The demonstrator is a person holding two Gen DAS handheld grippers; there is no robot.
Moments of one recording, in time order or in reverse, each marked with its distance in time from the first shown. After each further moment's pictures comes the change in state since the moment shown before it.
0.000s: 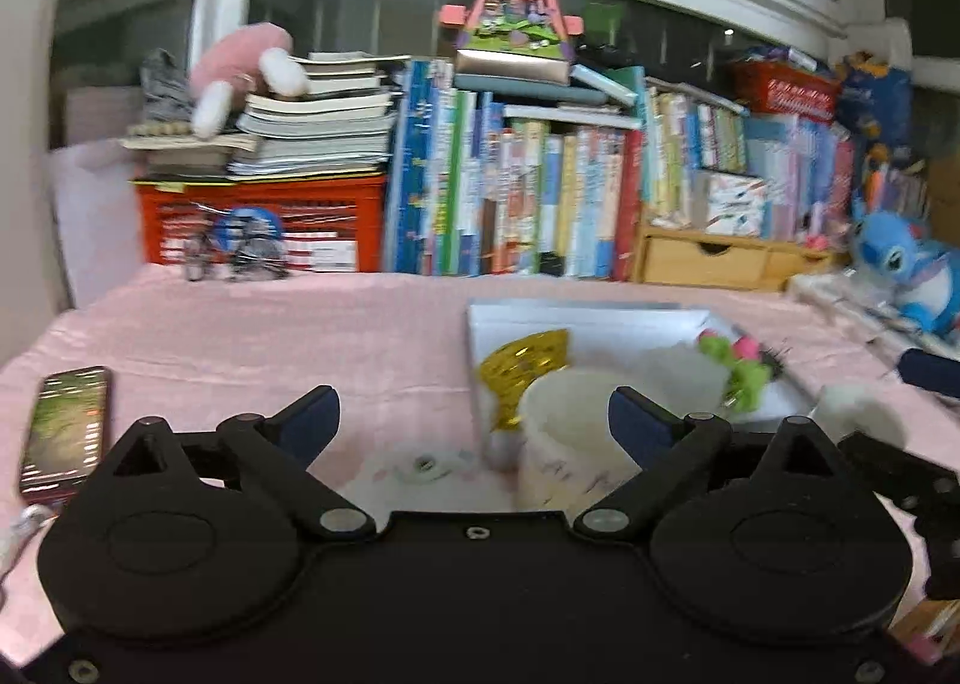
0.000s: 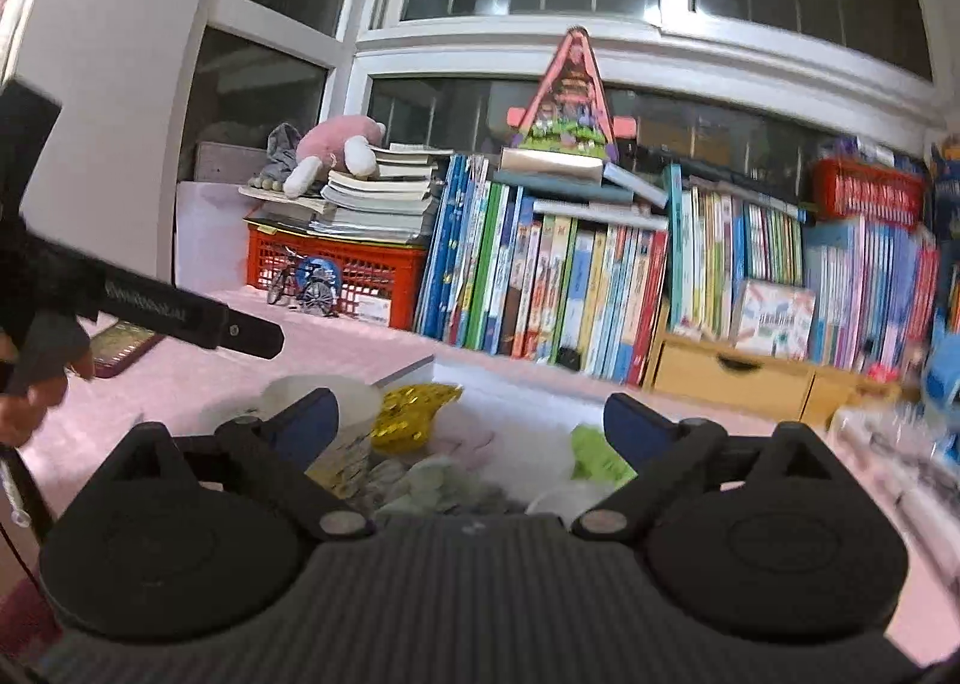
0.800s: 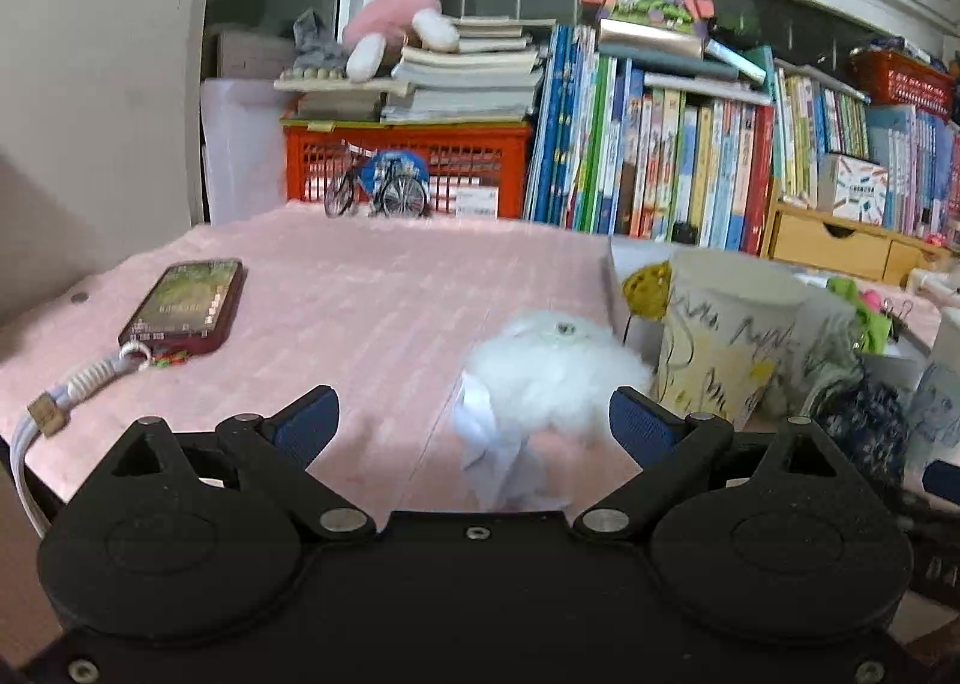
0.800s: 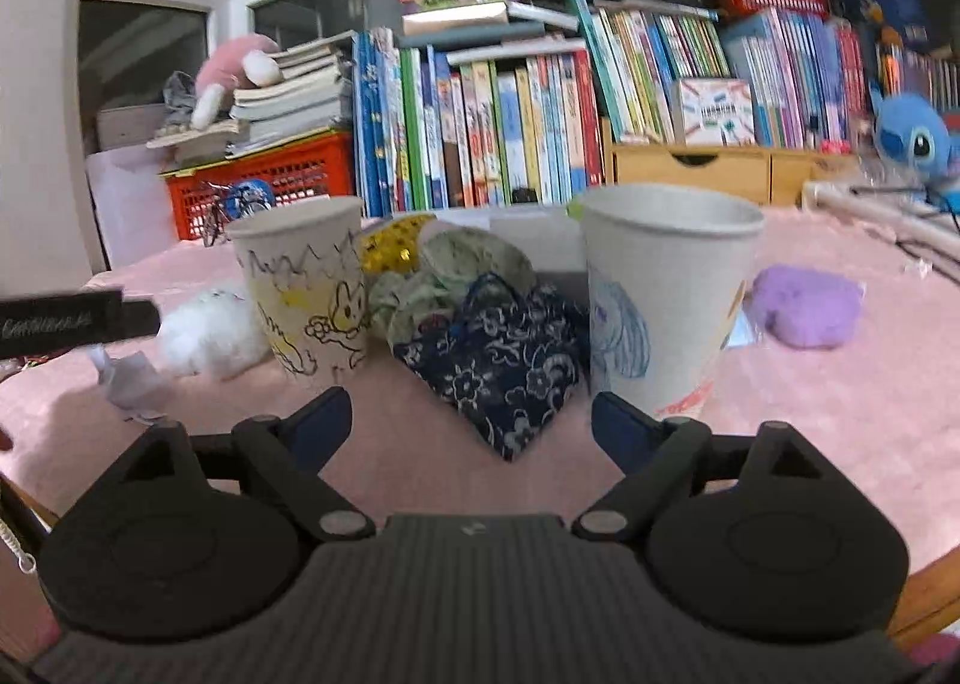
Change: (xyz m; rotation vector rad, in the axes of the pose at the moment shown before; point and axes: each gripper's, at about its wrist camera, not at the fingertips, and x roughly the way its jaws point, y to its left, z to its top) left arm -0.007 0.016 -0.083 -0.115 0.000 0.247; right arm 0.032 0.032 -0.080 0.281 0.175 -0.154
